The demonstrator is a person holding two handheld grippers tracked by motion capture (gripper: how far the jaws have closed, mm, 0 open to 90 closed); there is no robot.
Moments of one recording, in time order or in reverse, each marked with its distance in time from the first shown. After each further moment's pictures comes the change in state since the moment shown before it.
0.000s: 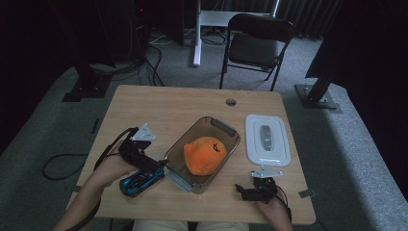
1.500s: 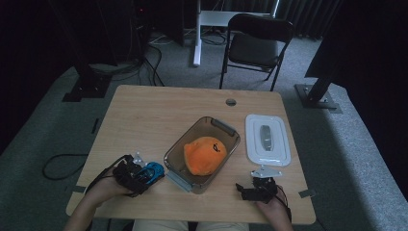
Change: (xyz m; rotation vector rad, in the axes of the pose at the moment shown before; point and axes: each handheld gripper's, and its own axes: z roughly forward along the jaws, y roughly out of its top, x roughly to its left) left arm 0.016 -0.100 0.066 0.328 0.030 -0.068; right arm 0.001 0.000 0.001 0.008 -0.035 -0.002
